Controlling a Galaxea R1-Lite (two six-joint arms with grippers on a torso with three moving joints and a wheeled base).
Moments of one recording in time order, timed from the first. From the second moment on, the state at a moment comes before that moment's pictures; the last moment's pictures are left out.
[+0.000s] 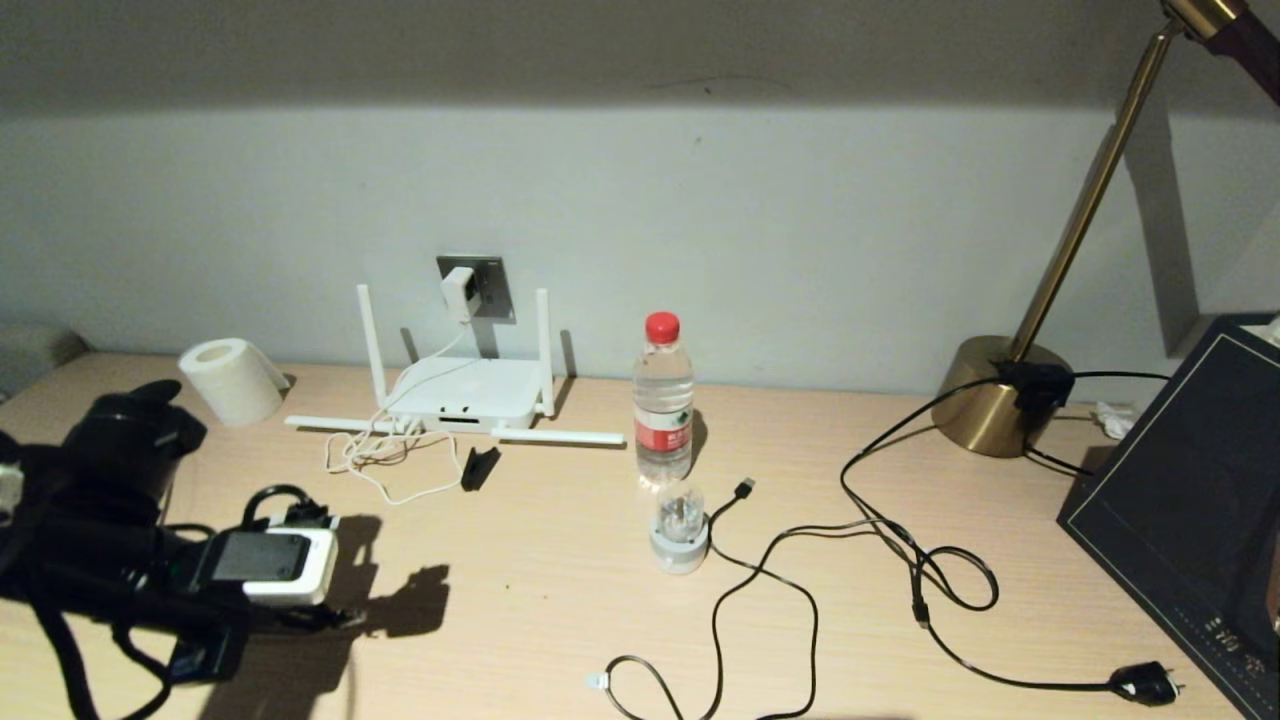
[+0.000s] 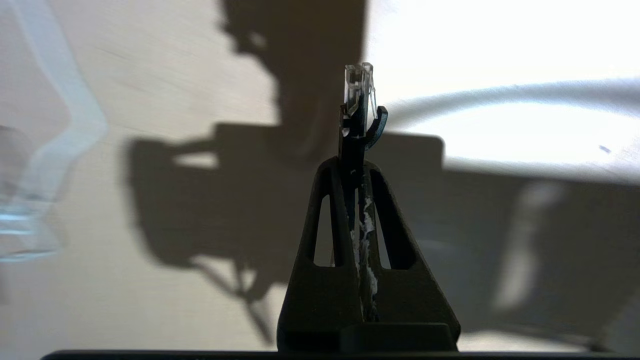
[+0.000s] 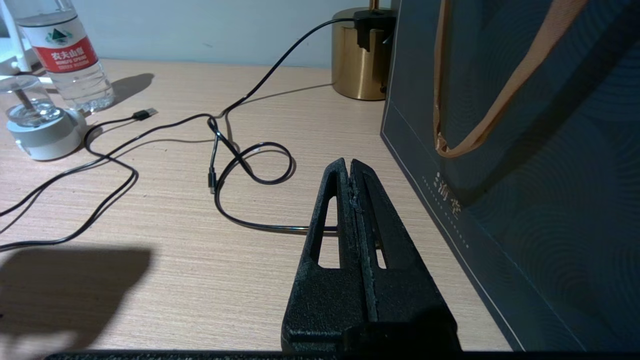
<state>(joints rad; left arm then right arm) 0.13 1.63 -0.91 0.43 -0.31 1.56 0.00 0.00 0.00 -0.10 0.00 0.01</state>
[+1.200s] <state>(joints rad) -0.28 1.67 -1.52 0.38 -0.46 1.17 0.39 1.14 -0.75 -0.23 0.32 0.26</state>
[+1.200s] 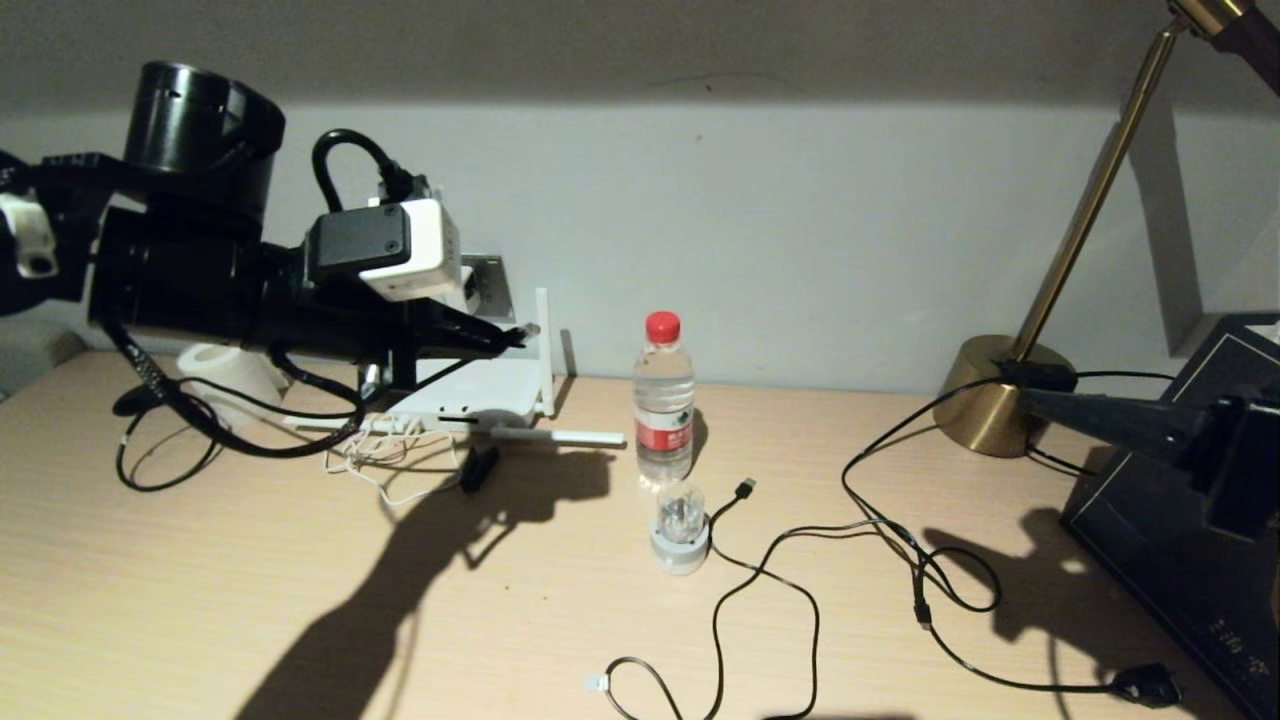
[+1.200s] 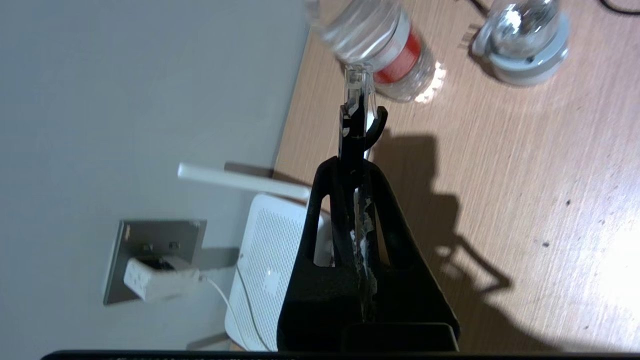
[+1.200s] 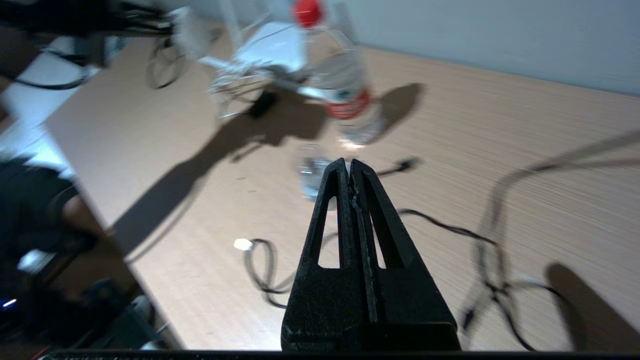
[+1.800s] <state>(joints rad) -0.42 1.68 -1.51 0.26 -0.40 1.17 0.65 1.60 -1.23 -0.19 0.24 0.41</state>
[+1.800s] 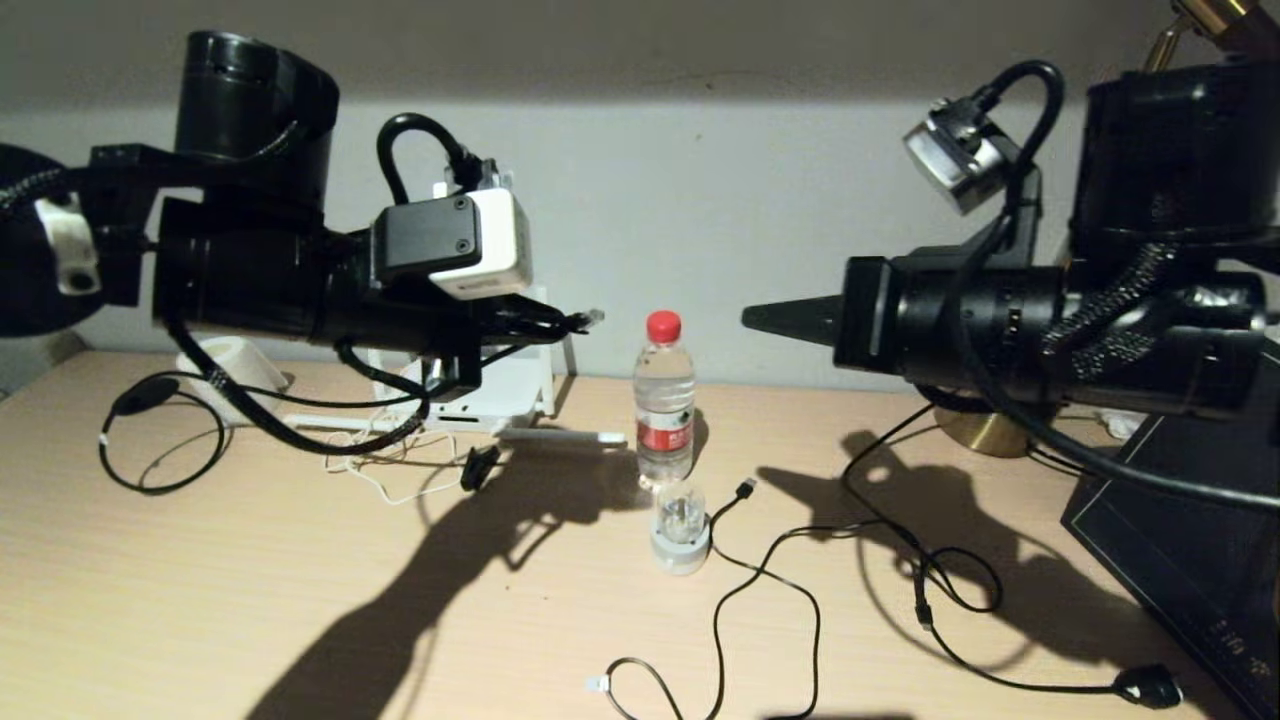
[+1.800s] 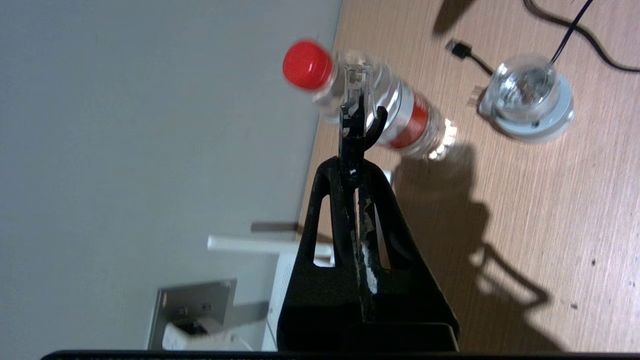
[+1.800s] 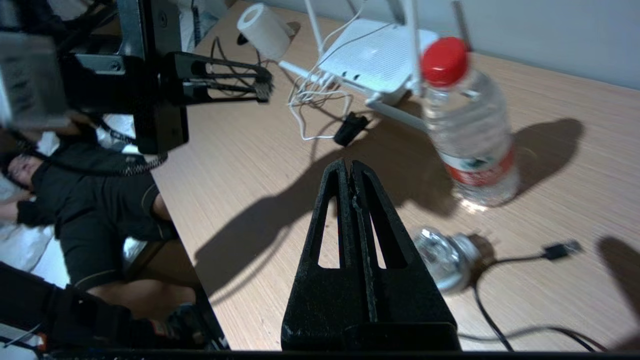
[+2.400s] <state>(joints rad) -0.53 1.69 -1.53 0.24 -0.35 1.18 0.68 1.69 -1.34 -0.12 0.29 0.41</state>
